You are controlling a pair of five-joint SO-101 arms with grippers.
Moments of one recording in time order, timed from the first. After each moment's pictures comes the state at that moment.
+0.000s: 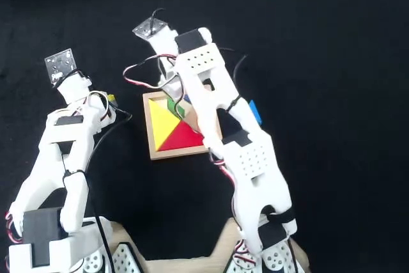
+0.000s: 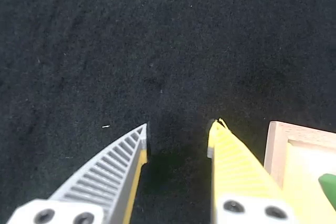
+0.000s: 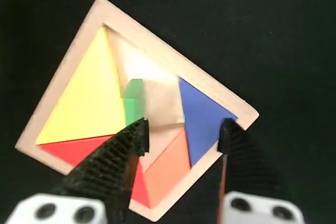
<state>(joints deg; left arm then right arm) -12.5 -12.6 52.2 21.8 13.9 -27.4 45.6 -49.9 94.5 18.9</state>
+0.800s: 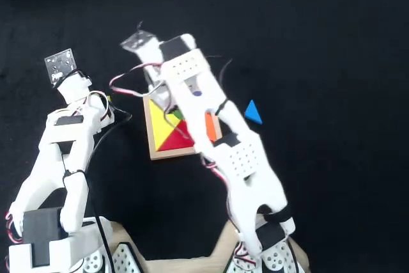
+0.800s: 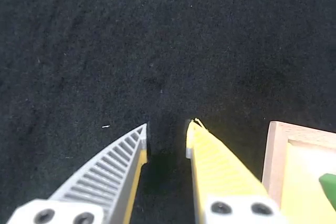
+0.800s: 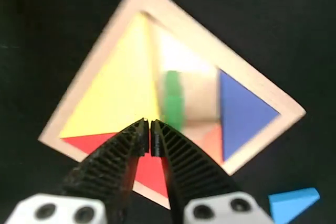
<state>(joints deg) -12.5 -12.6 52.2 21.8 13.9 -29.0 49.7 -52.2 99.1 15.1</state>
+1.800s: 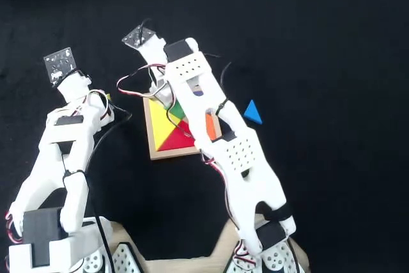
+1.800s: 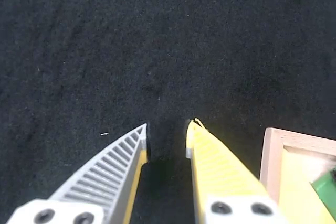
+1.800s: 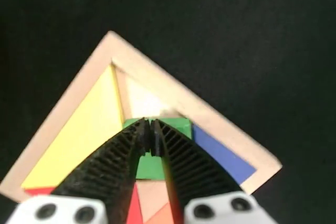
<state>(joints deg) -12.5 -12.6 52.2 20.2 13.9 -28.7 56.5 -54.9 89.6 19.9</state>
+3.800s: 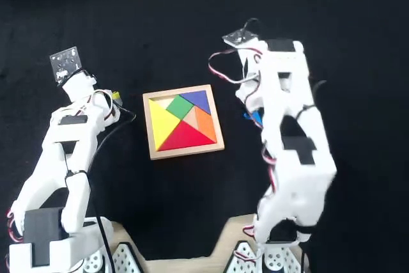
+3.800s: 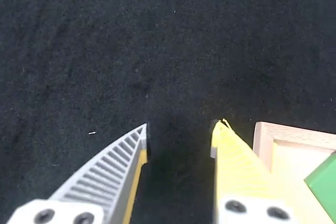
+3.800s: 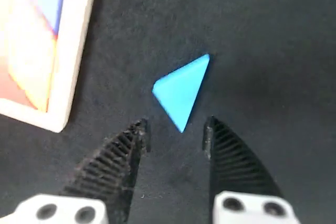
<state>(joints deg) -10.6 -12.6 52.2 20.2 13.8 -1.0 28.9 -13.1 86.2 29.8</state>
